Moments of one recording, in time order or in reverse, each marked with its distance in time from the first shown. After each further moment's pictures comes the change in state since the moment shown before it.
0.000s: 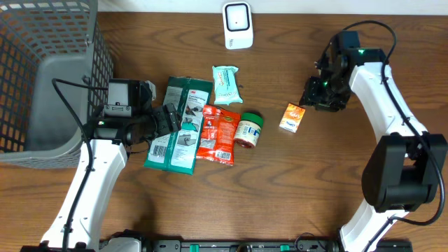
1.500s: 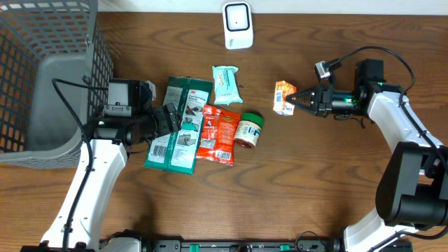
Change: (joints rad) left arm 0.000 0.000 0.000 0.000 0.000 0.000; right arm -0.163 -0.113 -0.341 0.330 -1.208 -0.267
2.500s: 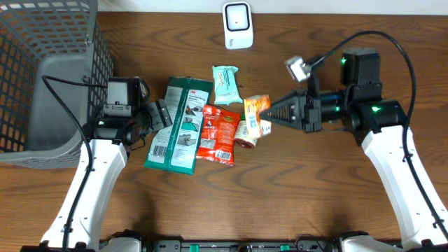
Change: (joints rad) left arm 0.000 0.000 0.000 0.045 -0.230 -0.011; right arm 0.269 -0.421 -0.012 0.209 -0.110 0.196
